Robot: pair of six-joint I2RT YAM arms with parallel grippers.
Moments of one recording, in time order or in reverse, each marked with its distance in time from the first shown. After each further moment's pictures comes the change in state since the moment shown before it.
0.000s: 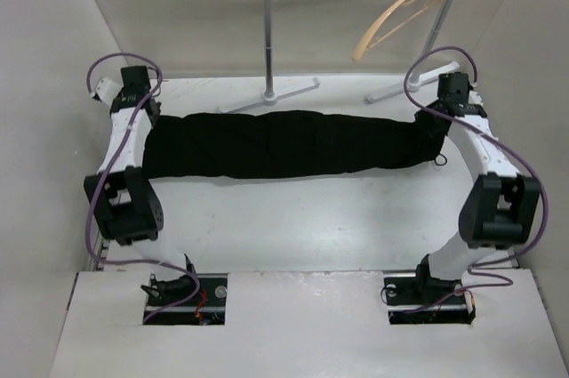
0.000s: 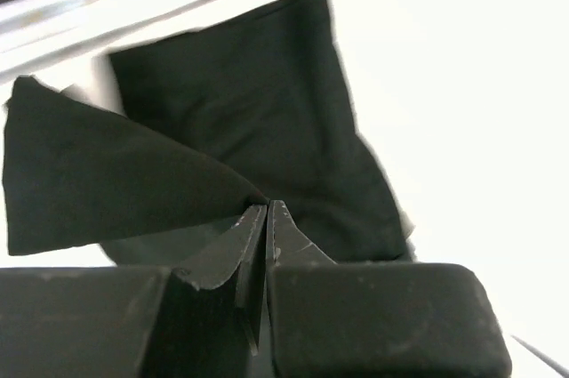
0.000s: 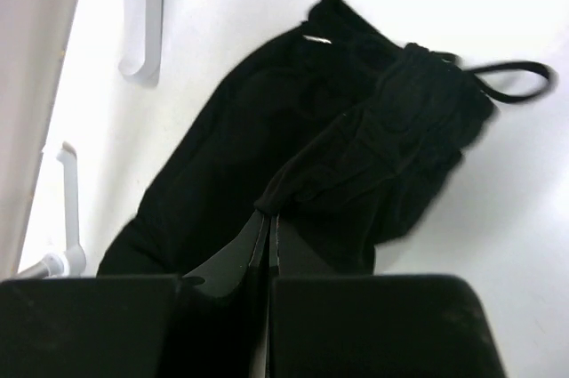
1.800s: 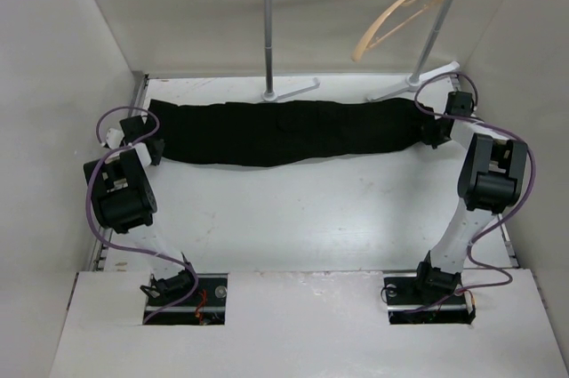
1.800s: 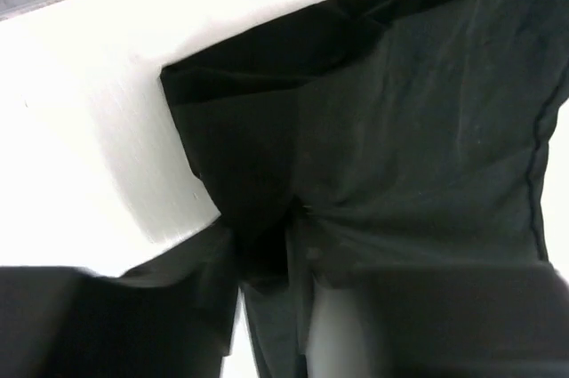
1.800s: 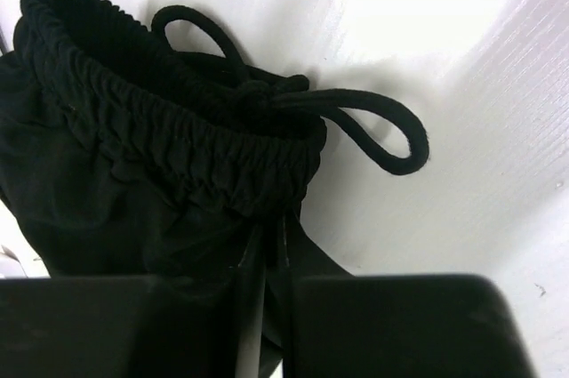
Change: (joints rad) left arm 0.142 0.212 -0.364 0.562 0.270 -0.037; right arm -0.162 0.431 0.043 0.251 -0.183 0.017
